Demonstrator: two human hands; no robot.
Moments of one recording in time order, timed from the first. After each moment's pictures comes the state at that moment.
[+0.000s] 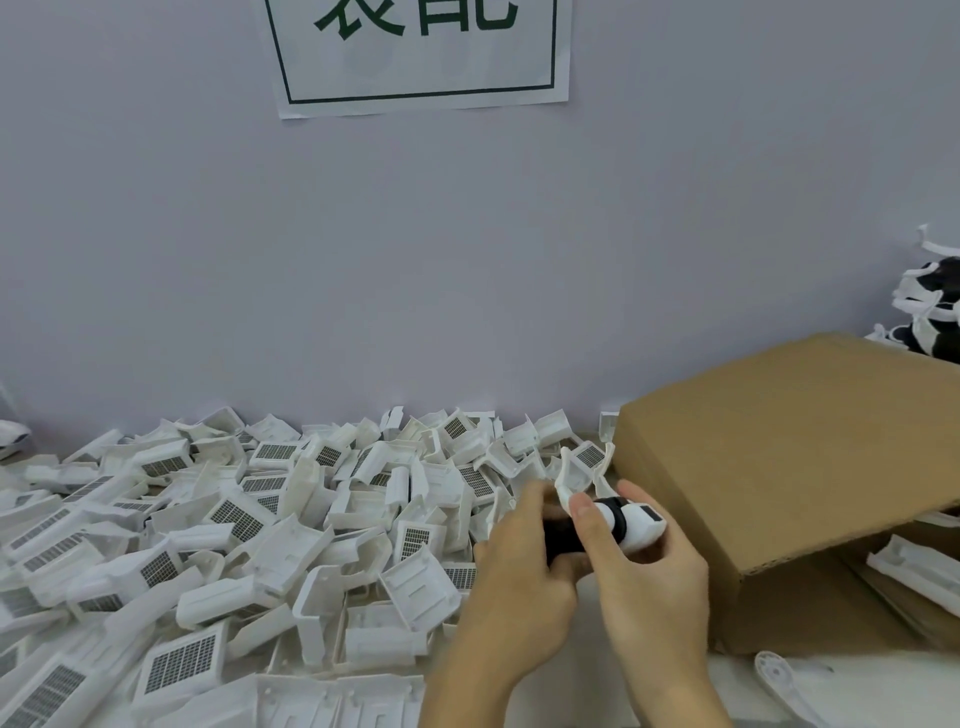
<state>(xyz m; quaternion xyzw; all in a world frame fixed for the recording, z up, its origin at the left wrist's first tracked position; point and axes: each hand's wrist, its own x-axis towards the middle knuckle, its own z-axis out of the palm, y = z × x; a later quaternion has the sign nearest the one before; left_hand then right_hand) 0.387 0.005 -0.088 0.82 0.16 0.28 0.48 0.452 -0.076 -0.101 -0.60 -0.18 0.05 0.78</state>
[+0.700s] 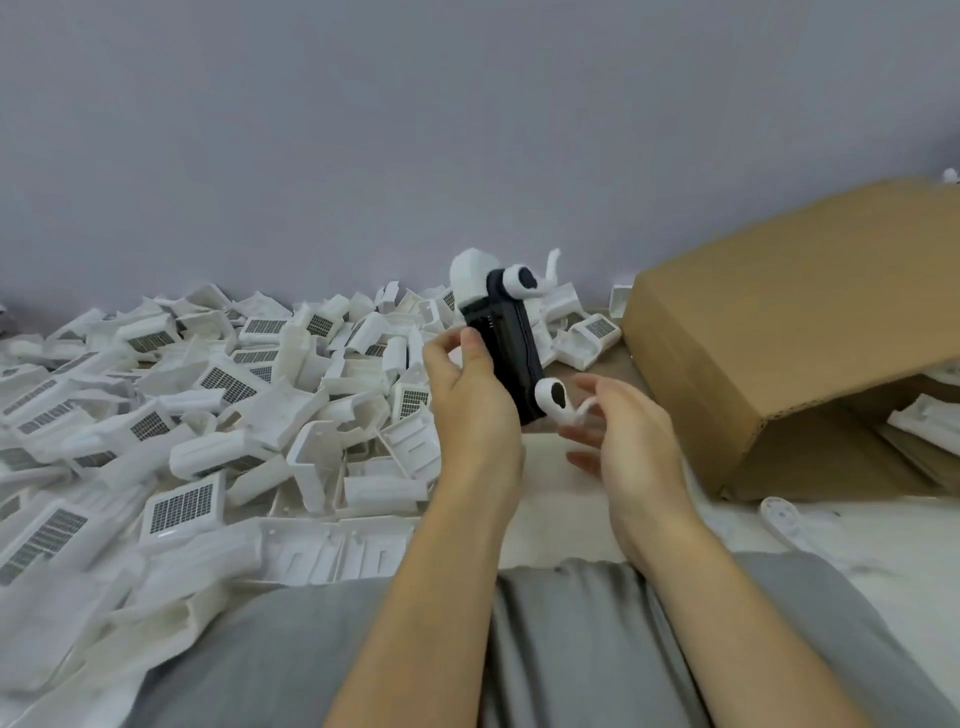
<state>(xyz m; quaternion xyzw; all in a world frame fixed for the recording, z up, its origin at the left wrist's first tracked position) 0.395 0.011 -0.082 0.47 0.34 0.42 0.70 0.453 -0.067 -0.112 -0.65 -0.14 0.20 0.72</state>
